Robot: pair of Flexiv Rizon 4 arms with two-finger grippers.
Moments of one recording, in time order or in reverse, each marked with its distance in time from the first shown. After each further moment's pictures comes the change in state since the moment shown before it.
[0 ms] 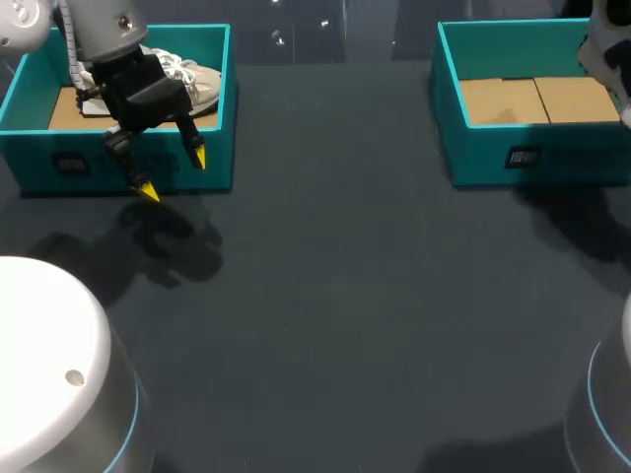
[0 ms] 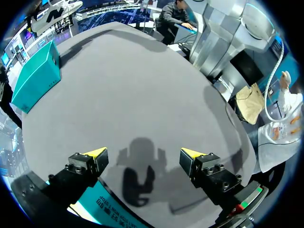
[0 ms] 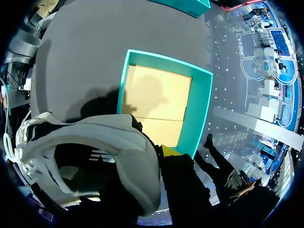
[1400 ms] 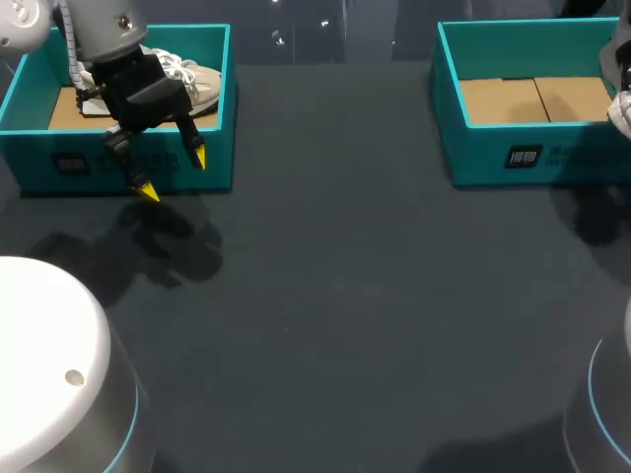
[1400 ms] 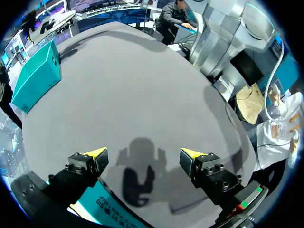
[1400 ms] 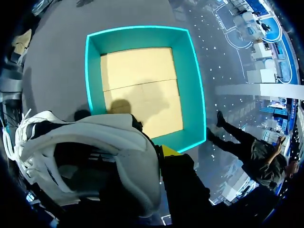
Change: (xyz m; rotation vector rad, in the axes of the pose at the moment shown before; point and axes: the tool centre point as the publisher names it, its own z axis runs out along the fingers) left arm 0.000 0.000 0.000 0.000 0.000 0.000; right arm -0.012 -0.076 0.067 -0.003 0.044 0.364
